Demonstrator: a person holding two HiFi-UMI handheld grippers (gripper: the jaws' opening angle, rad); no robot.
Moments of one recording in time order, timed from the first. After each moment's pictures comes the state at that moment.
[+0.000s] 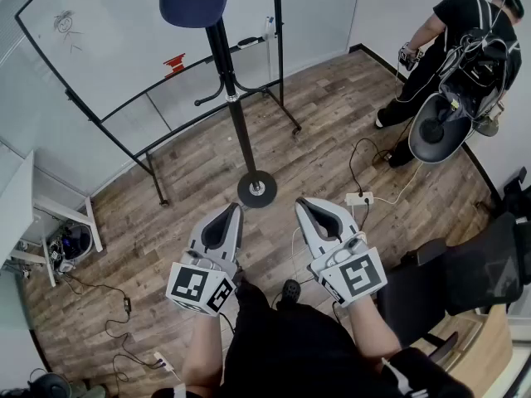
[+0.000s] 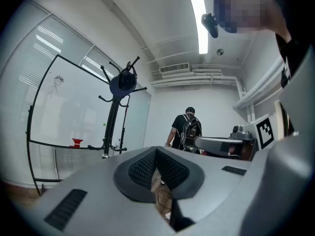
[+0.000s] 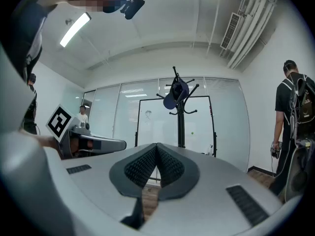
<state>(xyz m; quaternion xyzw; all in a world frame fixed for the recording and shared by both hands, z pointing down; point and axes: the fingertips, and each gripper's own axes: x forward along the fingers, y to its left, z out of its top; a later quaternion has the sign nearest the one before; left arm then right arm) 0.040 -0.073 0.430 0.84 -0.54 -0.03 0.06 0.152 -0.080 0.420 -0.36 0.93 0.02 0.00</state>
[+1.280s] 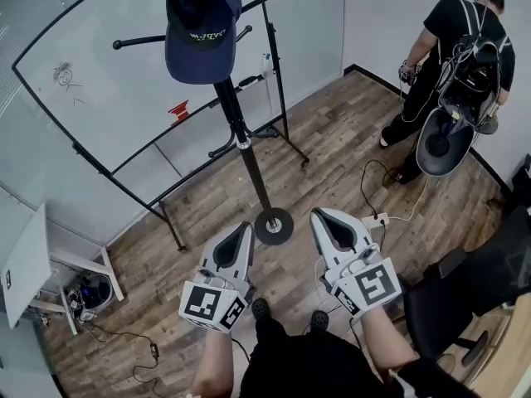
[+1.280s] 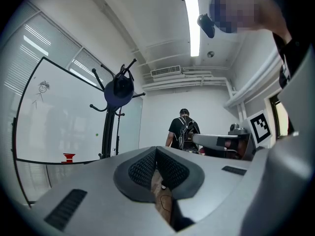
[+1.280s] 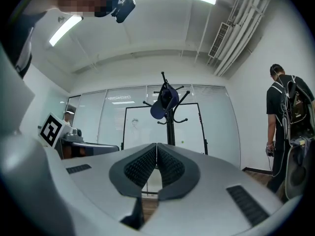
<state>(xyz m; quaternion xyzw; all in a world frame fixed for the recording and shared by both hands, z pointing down) 0.008 -0.129 0.392 0.87 -0.49 -0.02 0.02 0.131 -0.135 0.380 -0.43 0.90 0.01 0.06</state>
